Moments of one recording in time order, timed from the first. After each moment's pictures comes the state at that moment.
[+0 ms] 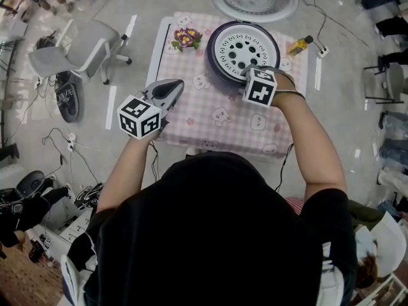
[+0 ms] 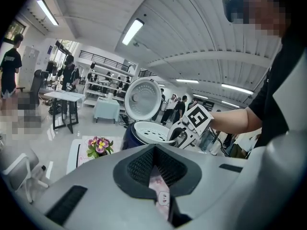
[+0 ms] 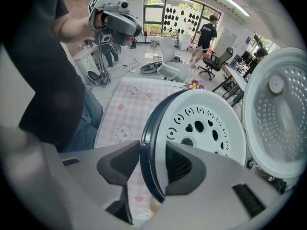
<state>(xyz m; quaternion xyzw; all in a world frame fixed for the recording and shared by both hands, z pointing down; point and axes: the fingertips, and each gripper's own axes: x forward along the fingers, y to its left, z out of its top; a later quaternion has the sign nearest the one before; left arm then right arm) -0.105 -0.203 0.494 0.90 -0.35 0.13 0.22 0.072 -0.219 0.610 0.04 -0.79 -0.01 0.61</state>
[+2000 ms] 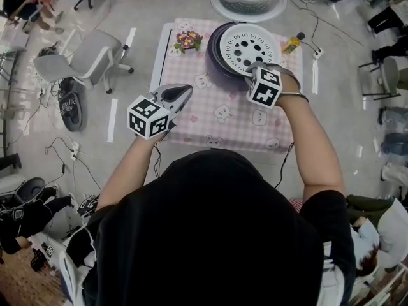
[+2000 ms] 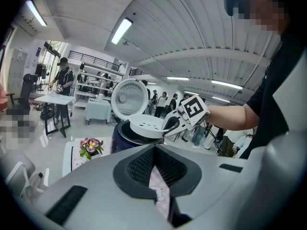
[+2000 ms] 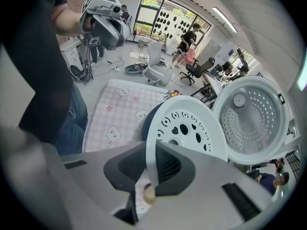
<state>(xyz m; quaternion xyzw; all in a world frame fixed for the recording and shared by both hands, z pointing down) -0.089 -0.157 0.479 0.92 -0.31 0.14 0.20 0.081 -0.213 0.560 0.15 -0.78 -0.08 0.60</state>
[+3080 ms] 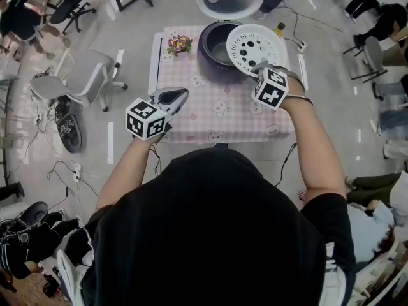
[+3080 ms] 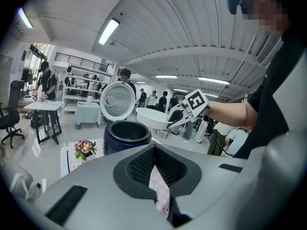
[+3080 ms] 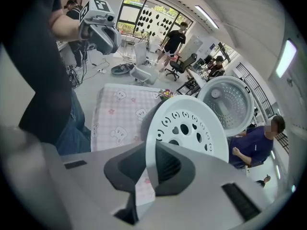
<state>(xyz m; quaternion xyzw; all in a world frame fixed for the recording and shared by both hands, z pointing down) -0.096 -0.097 0.457 0.94 -0.25 0.15 0.17 0.111 -0.137 0.508 0.25 -0.76 -0.05 0.59</state>
